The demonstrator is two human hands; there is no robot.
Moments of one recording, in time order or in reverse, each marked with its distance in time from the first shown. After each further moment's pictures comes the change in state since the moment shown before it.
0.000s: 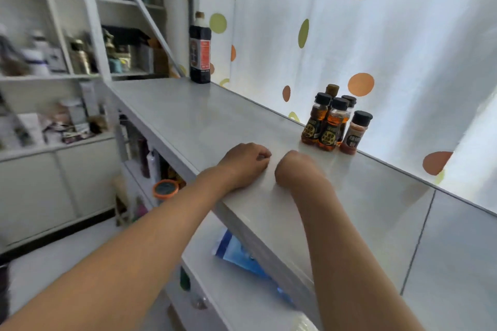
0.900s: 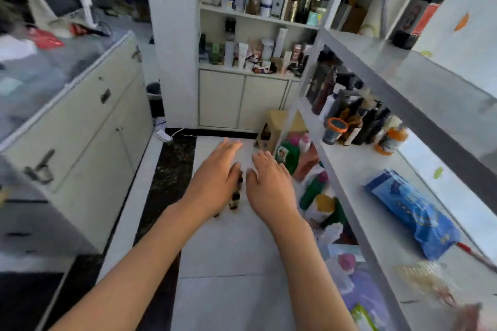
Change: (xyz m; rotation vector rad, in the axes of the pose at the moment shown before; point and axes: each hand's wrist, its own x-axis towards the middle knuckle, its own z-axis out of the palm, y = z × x) left_hand -0.542 -0.109 -0.058 -0.050 0.552 -0.591; right_hand -0.404 -0.126 0.230 0.181 -0.057 -1.084
